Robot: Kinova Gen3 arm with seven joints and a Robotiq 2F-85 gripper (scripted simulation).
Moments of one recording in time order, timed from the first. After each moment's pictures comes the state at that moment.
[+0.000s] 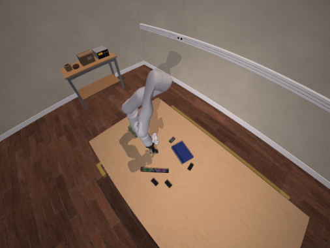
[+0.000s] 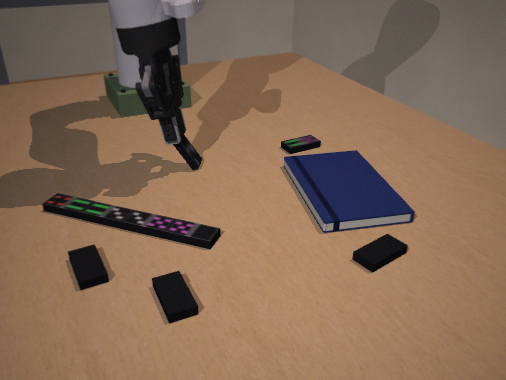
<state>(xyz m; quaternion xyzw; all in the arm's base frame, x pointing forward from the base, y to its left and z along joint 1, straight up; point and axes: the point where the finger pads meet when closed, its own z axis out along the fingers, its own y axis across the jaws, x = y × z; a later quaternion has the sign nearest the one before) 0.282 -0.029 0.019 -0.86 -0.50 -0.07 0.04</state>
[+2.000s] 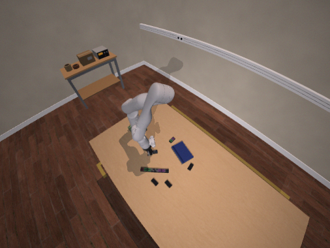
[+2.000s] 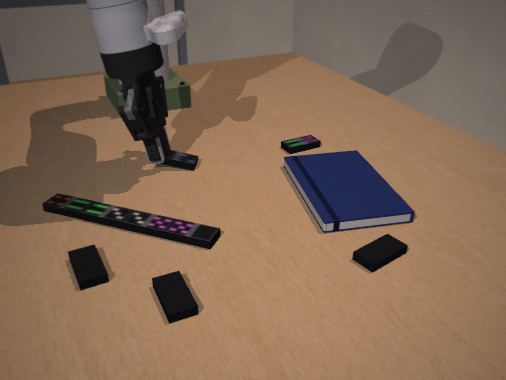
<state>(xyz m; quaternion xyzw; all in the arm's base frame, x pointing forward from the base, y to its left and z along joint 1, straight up) 0.270 -0.051 -0.012 -0.86 -0.50 -0.07 0.04</state>
